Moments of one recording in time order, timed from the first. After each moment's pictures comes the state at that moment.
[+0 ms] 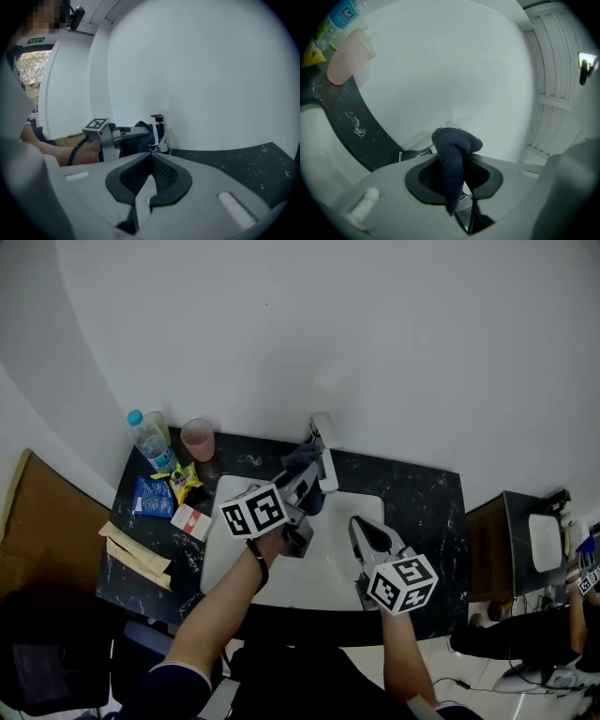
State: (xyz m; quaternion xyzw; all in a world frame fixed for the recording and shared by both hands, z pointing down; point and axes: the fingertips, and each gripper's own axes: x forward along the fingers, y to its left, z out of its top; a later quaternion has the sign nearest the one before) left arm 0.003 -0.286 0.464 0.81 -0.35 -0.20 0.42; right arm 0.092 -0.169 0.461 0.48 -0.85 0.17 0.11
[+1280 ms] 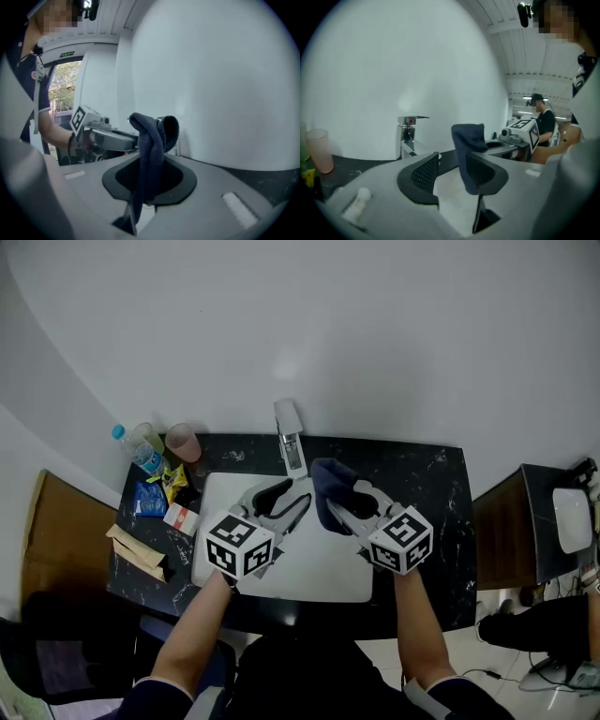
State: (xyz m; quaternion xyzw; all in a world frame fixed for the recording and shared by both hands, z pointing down) left arm 0.051 -0.204 0.450 0.92 -0.34 0.09 0.15; right arm 0.105 -0.191 0.465 0.30 -0.94 0.11 0.10
